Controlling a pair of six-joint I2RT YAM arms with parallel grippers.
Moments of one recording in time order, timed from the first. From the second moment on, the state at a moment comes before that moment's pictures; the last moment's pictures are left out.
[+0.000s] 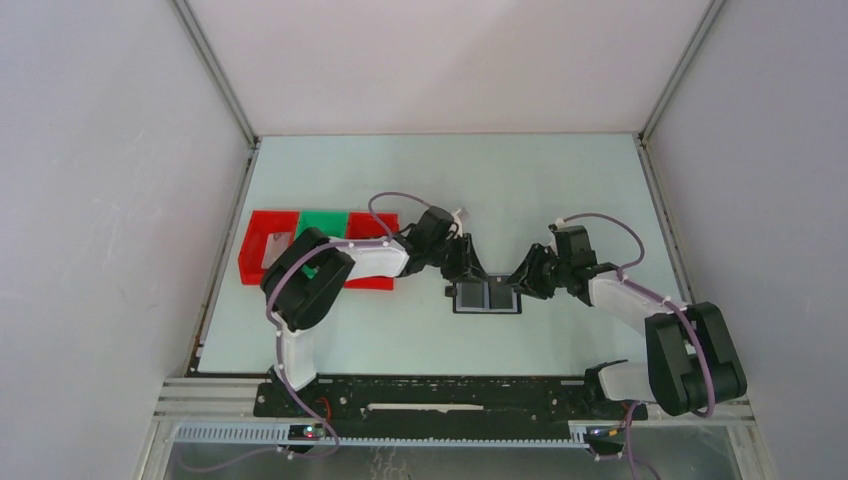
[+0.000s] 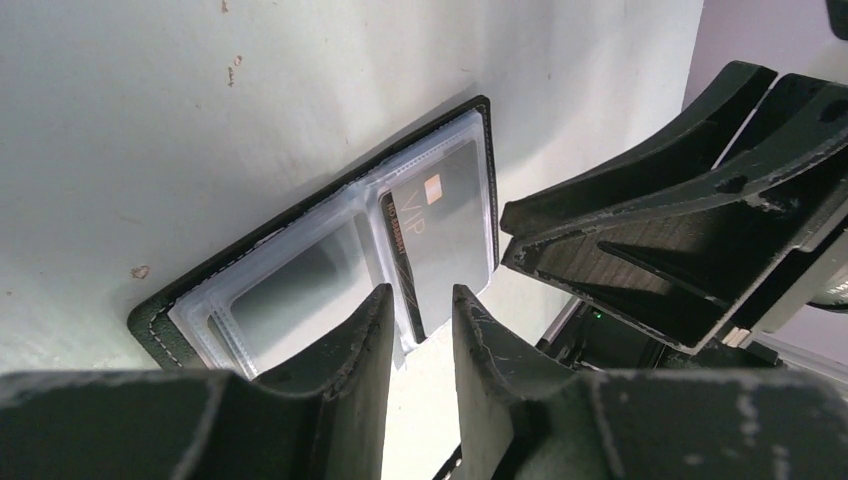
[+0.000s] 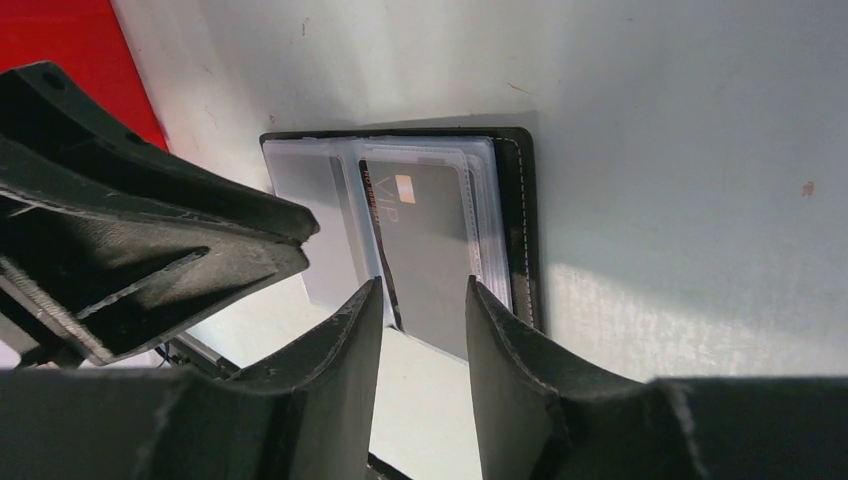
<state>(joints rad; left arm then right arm) -0.75 1.92 1.08 0.10 0.45 -0.87 0.24 1.32 0.55 -0.13 -0.38 0.71</state>
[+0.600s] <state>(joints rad) -0.75 1.96 1.08 0.11 0.48 -0.87 0.26 1.41 0.56 -0.05 -0.43 0.71</state>
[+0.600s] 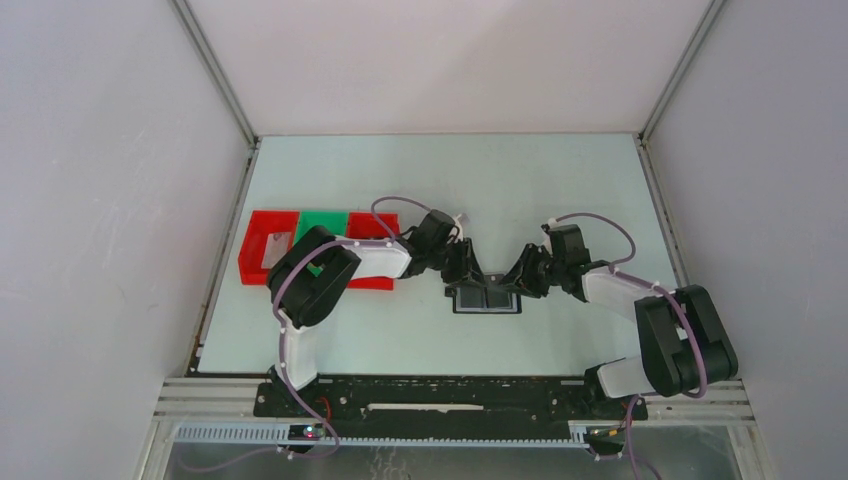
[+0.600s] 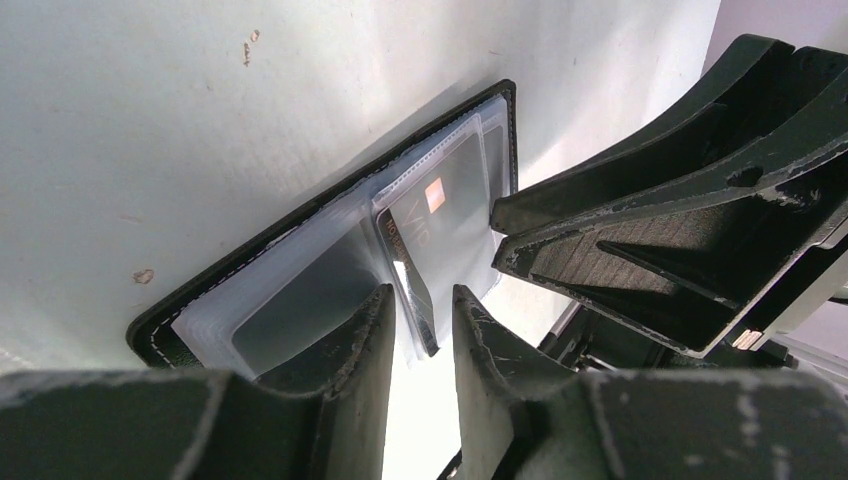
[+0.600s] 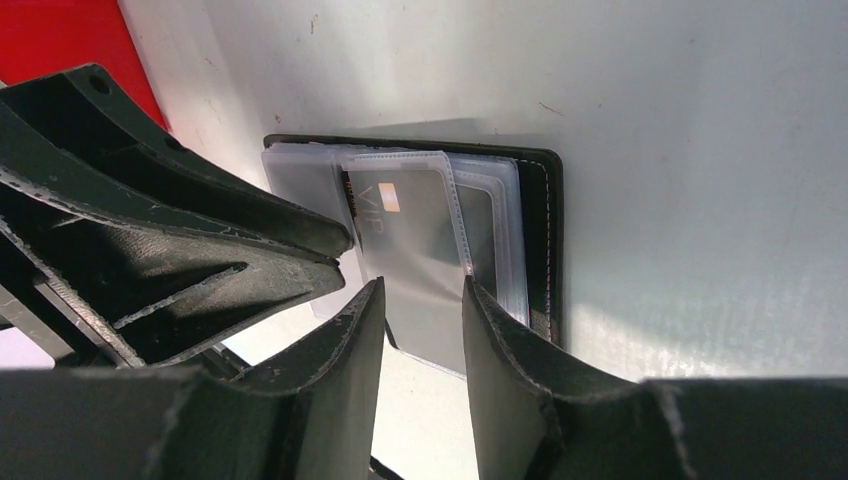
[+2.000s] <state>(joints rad) -0.72 1.95 0.96 0.23 0.57 -0.89 0.22 1.42 0.45 0.11 -0.56 0.79</state>
